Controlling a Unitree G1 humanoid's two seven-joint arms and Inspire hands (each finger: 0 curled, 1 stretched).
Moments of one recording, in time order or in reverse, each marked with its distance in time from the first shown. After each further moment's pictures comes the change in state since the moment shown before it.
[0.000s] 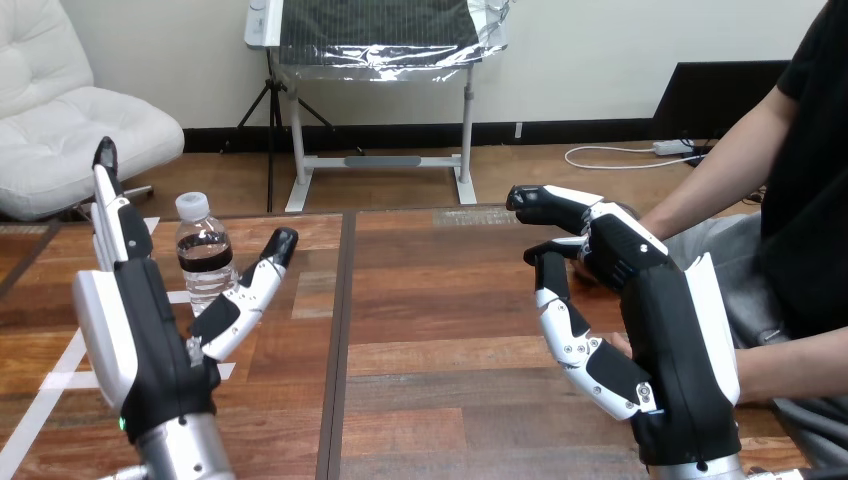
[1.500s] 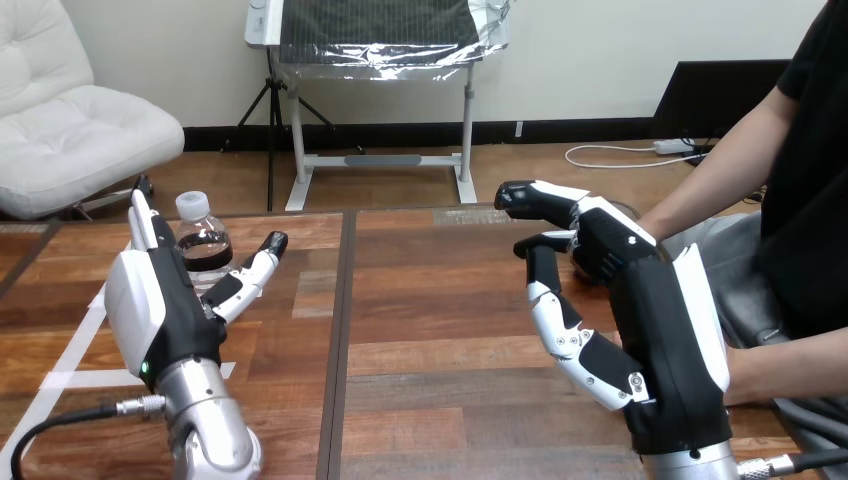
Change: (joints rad) left arm -0.409 0.091 0.062 0.648 -0.030 0.108 0.041; right arm -0.034 -0.001 -0.001 0.025 0.029 0.008 0.032
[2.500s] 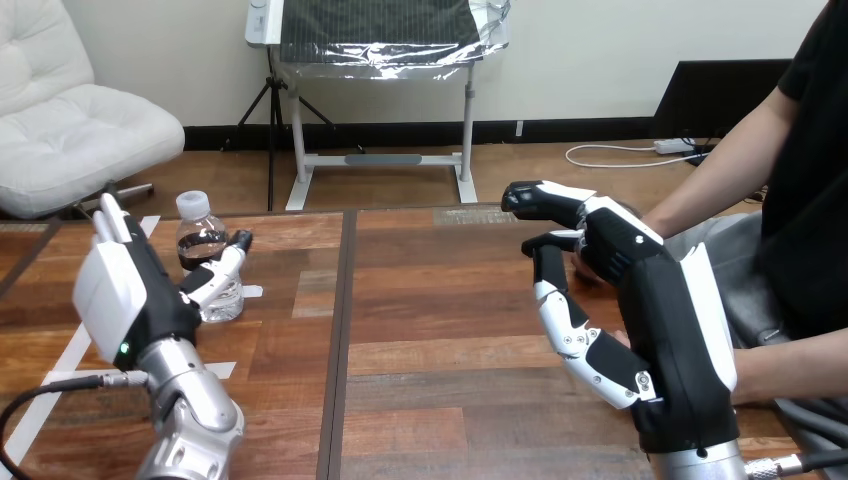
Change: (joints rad) left arm -0.227 0.086 -0.002 0.410 -0.010 -0.014 0.127; right arm 0.000 -0.002 -0.022 0.000 -0.002 0.000 0.008
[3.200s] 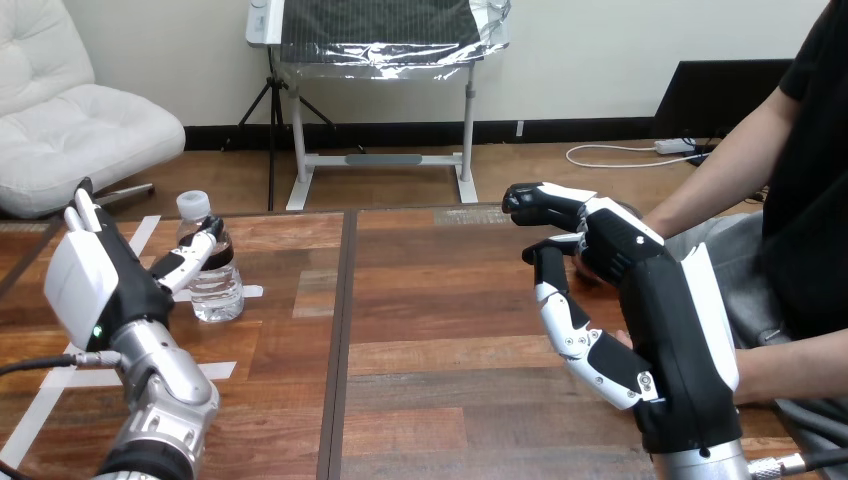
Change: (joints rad) left arm -0.086 0.048 -0.005 0.129 -0.040 -0.004 -0.005; right arm 0.000 -0.002 -0.004 0.000 0.002 0.000 0.016
